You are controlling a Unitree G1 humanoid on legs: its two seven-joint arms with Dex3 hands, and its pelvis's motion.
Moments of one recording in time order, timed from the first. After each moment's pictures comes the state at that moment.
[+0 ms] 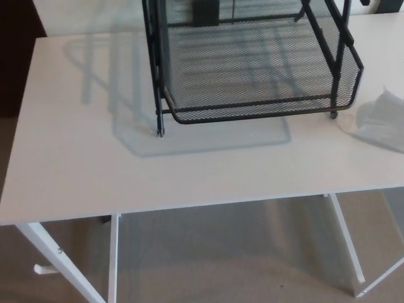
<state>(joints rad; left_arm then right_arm) 0.06 0.69 0.22 1.11 0.01 -0.01 -0.33 -0.13 -0.76 -0.14 1.23 -0.04 -0.15 0.42</state>
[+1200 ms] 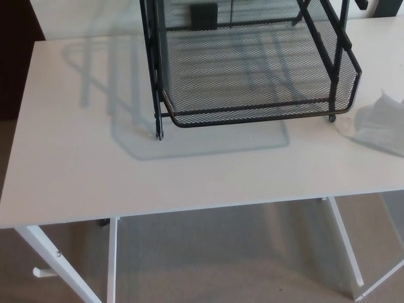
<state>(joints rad) 0.10 0.72 0.24 1.11 -0.02 -0.01 -0.33 -0.15 -0.75 -0.11 1.23 -0.04 -0.15 0.42</state>
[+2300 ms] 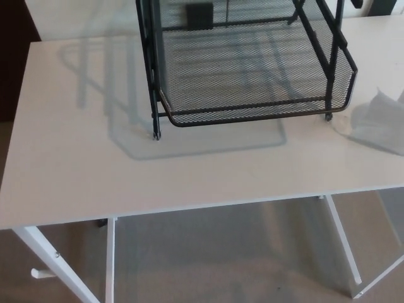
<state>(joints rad) -0.02 0.68 0.52 0.92 -0.19 0.06 -0.33 -0.32 -0.93 -0.59 0.92 0.14 0.06 0.23</state>
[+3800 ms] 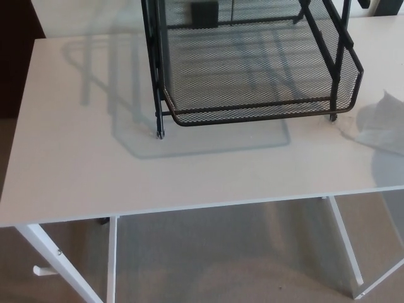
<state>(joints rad) 0.08 0.69 0.47 0.87 -0.20 0.08 -0.31 -0.56 -0.96 0.22 0.54 -0.19 0.29 0.53</state>
